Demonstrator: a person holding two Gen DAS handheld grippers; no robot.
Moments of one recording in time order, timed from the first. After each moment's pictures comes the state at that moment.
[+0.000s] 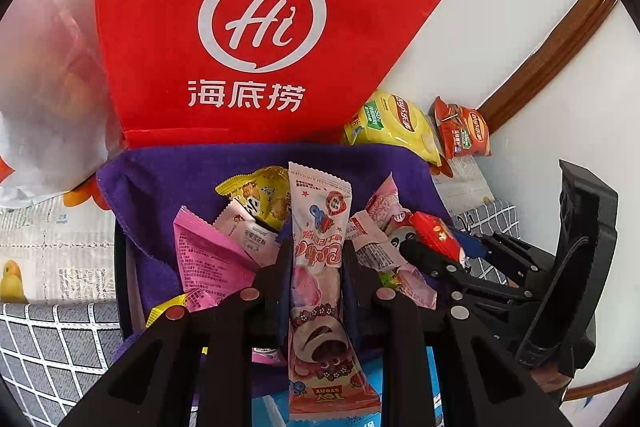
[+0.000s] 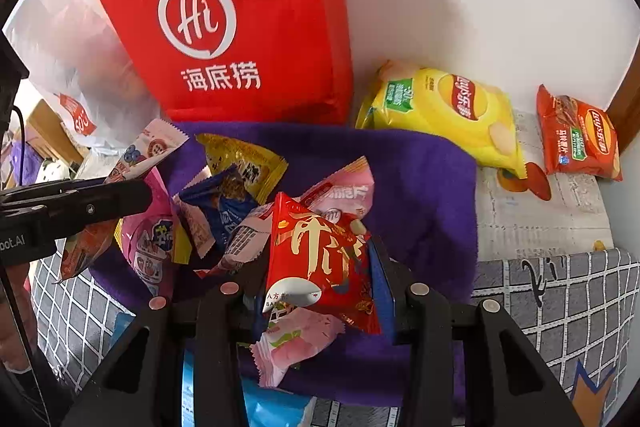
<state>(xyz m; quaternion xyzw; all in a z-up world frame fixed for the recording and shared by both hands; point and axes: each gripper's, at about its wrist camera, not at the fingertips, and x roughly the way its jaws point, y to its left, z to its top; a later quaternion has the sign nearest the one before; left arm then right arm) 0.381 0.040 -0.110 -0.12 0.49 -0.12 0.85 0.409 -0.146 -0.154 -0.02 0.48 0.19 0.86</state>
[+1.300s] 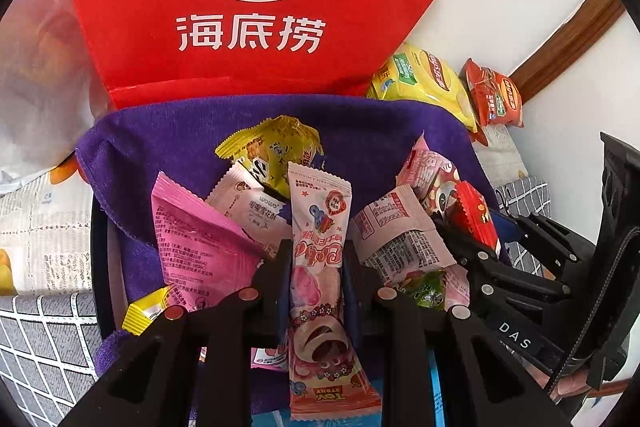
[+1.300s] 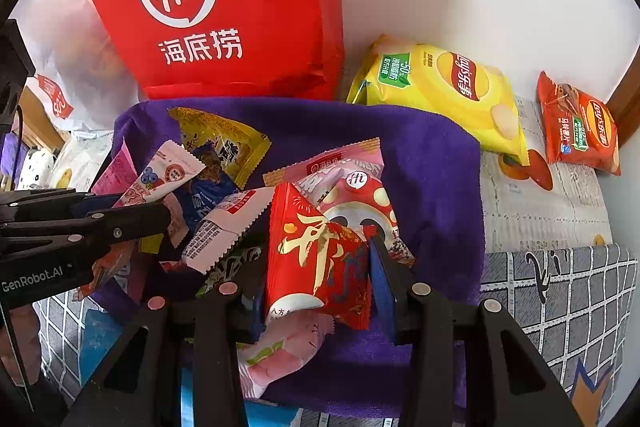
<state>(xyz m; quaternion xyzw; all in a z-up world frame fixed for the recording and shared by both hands) 0.407 0.023 -0.154 -0.09 0.55 -0.10 0.83 0.419 -0.144 -0.173 -0.04 0.50 0.17 0.85</state>
